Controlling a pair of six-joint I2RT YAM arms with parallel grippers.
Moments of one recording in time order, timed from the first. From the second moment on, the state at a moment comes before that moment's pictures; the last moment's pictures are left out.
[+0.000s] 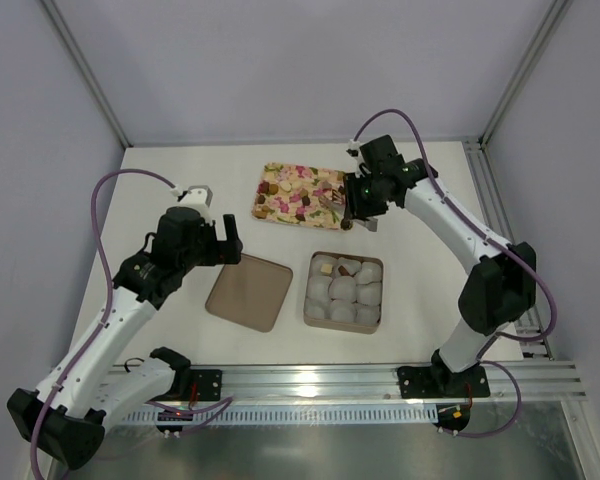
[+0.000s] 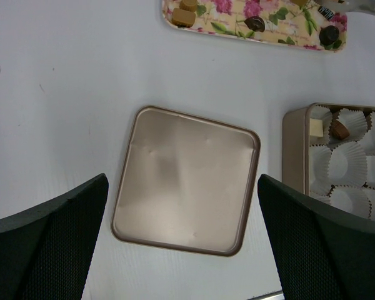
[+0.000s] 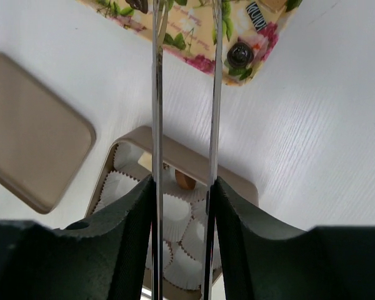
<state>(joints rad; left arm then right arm) -0.45 0.92 0.95 -0.65 -0.14 -0.34 0.44 1.63 1.51 -0.84 -0.09 0.23</state>
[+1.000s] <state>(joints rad) -0.45 0.93 0.95 -0.65 -0.14 -0.34 0.39 1.91 1.63 -0.83 -0.10 0.18</state>
